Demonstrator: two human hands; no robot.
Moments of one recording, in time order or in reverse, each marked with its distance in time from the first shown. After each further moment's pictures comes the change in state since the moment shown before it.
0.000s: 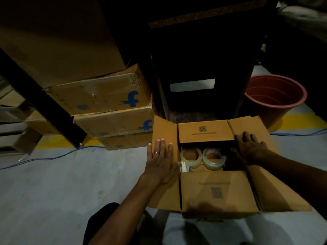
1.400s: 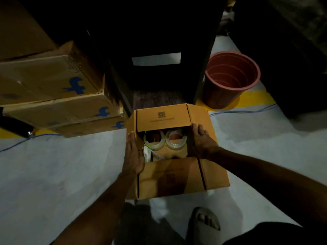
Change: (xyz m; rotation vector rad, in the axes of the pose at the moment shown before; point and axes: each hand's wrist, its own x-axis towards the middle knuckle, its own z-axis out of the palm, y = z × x) left_hand 0.038 0.048 0.061 -0.769 0.188 -0.171; right_hand -0.014 0.005 0.011 0.336 -0.187 -0.093
